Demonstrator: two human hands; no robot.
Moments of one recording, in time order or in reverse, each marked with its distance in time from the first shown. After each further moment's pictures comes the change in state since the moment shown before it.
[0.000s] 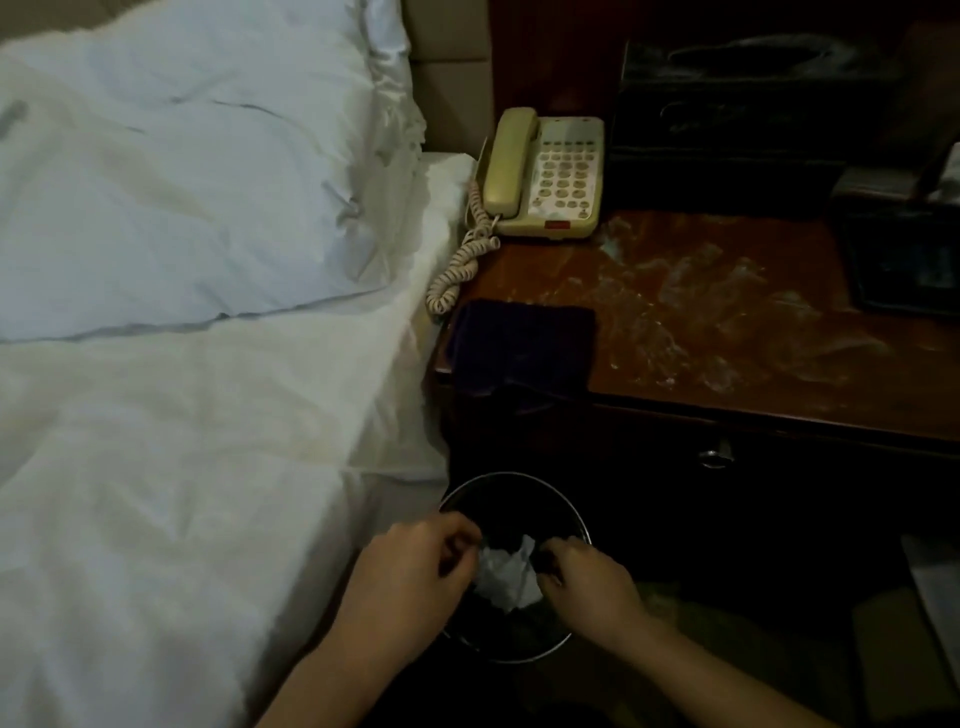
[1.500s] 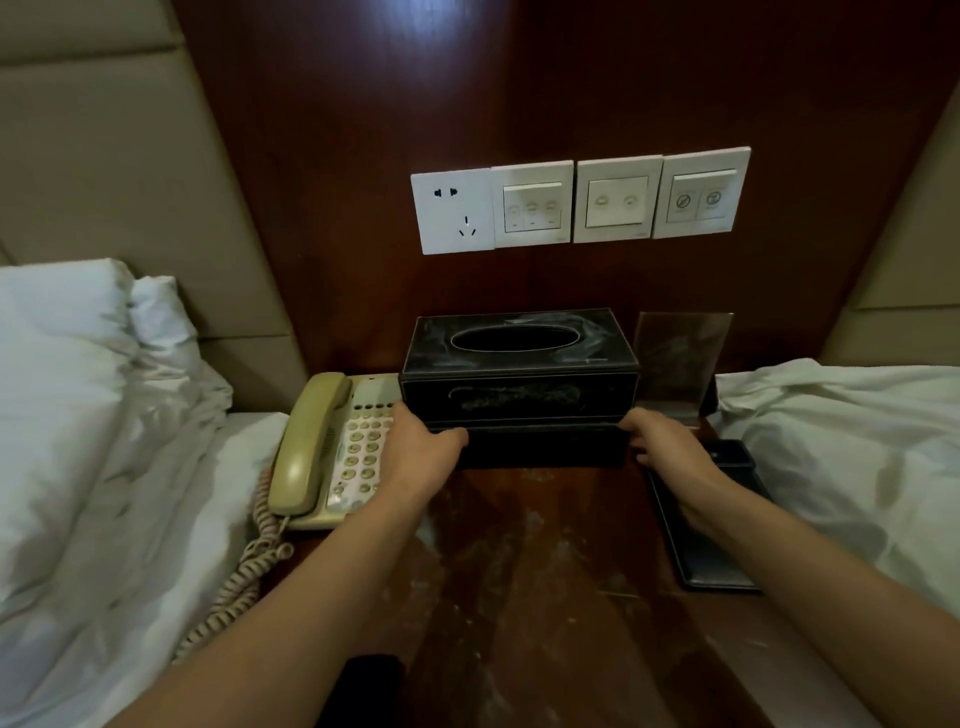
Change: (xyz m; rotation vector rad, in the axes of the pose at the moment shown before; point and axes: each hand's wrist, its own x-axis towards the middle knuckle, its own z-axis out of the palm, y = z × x) left_hand 0.348 0.252 -0.086 -0.626 0.213 -0.009; right_hand 0.093 0.156 -0.404 1.004 0.615 0.306
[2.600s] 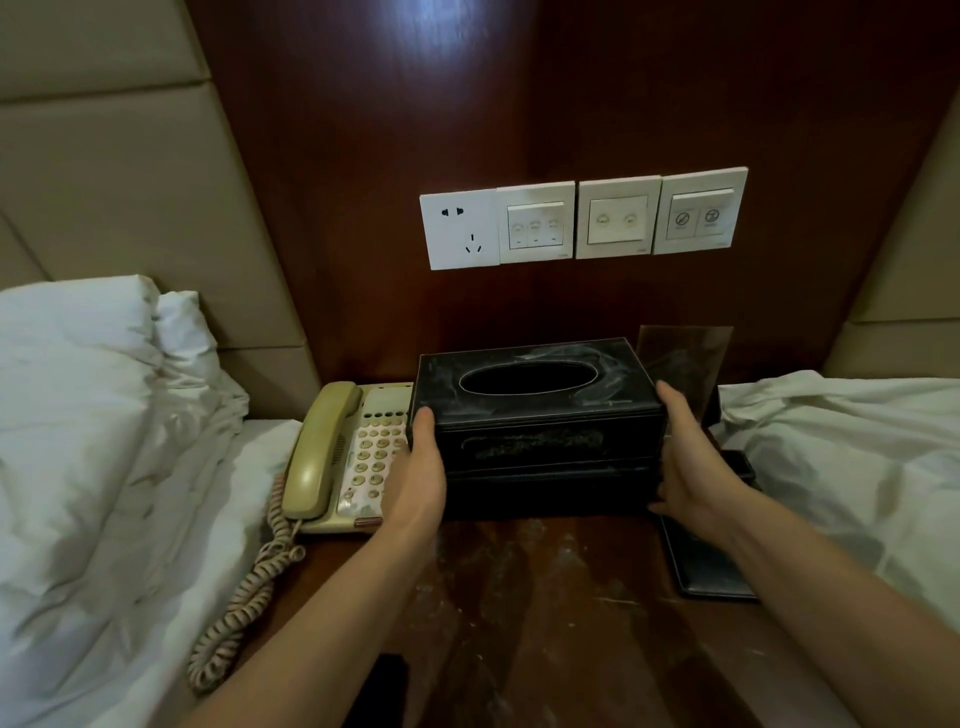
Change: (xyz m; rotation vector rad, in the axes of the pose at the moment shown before) left_hand -0.026 -0.007 0.000 -0.471 0.032 -0.242; right_hand -0.010 -0.001 -0.014 0.369 -0.162 0.112
